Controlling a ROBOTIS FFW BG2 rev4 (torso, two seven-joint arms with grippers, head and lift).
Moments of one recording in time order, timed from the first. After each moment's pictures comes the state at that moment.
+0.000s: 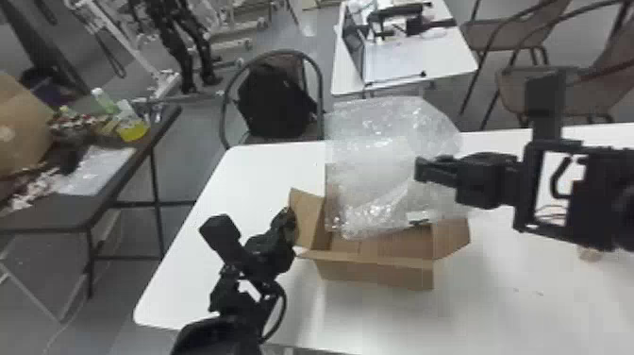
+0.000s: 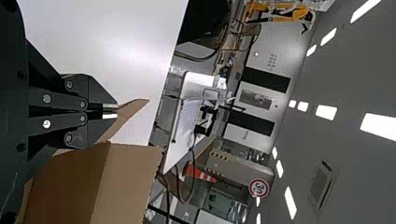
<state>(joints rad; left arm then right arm) 0.21 0.00 0.26 -1.71 0.30 0.13 -0.26 -0.28 -0.09 0.27 -1.82 -0.58 0.94 0.51</state>
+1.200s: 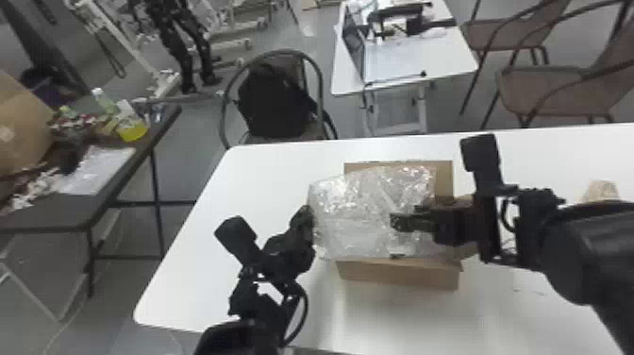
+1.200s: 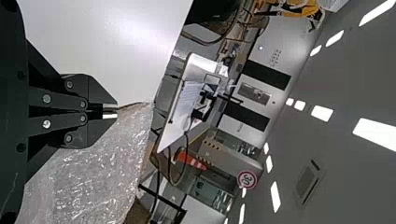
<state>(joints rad) 0.22 0.00 0.16 -1.72 0.41 0.09 -0.20 -0.33 0.00 0.35 -1.49 -0.29 0.86 0.52</state>
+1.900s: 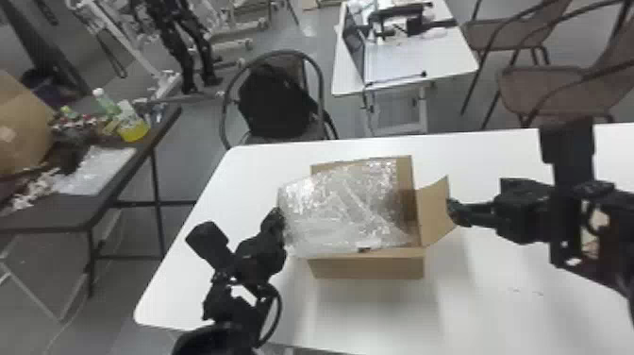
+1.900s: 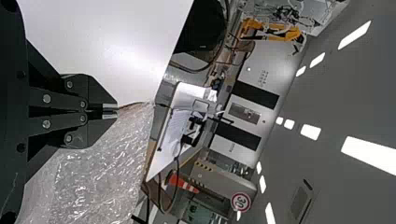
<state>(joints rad) 0.23 0.00 0.27 -1.72 0.40 0.08 -0.20 -0.10 -0.04 0.22 -1.89 -0.07 0.85 0.48</state>
